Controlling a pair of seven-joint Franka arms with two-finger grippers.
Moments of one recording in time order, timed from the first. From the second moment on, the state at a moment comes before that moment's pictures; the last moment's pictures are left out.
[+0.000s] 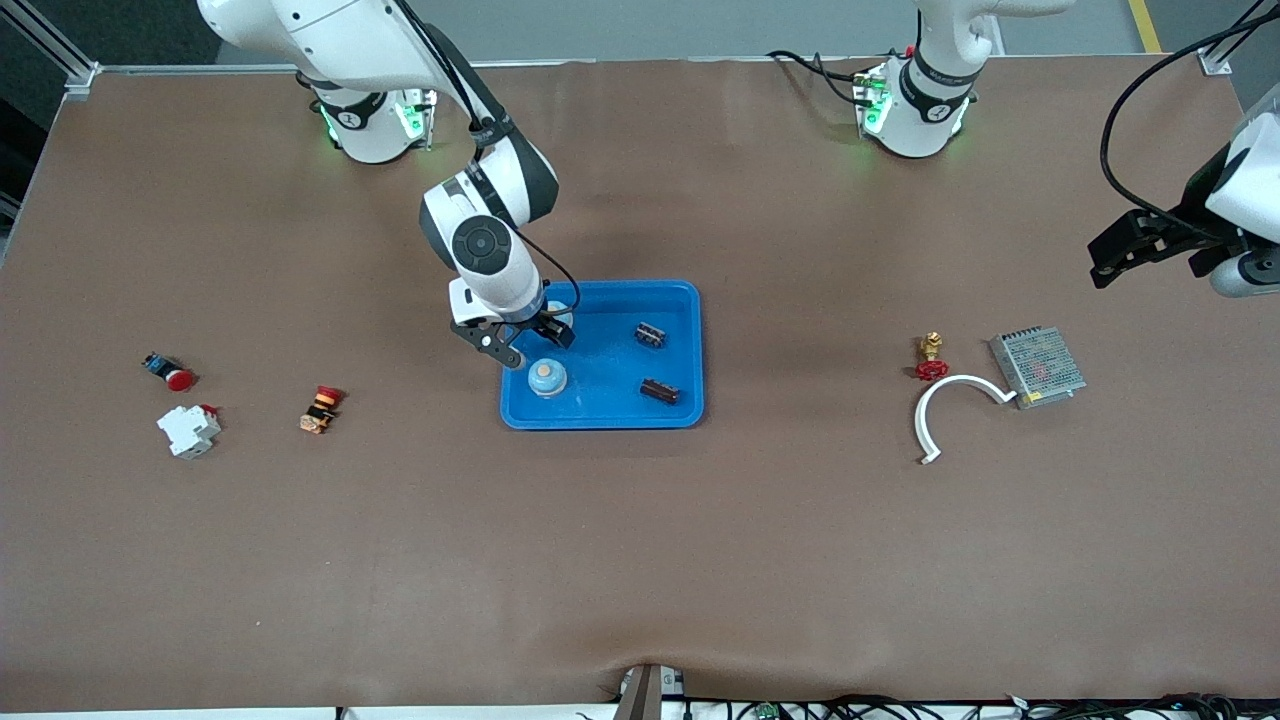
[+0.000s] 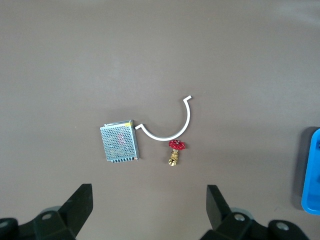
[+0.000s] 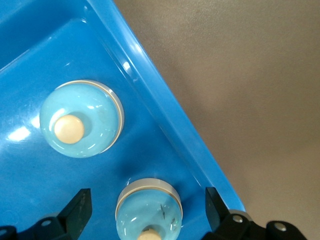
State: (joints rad) left arm -0.11 0.02 0.00 -1.51 0.09 1.58 -0.18; right arm 0.65 0.43 -0.01 -2.09 0.12 2.44 1.12
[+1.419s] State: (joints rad) left arm -0.11 0.04 0.00 -1.52 0.09 1.61 -0.18; right arm 0.05 0.21 -0.02 -1.87 0.03 1.74 0.26
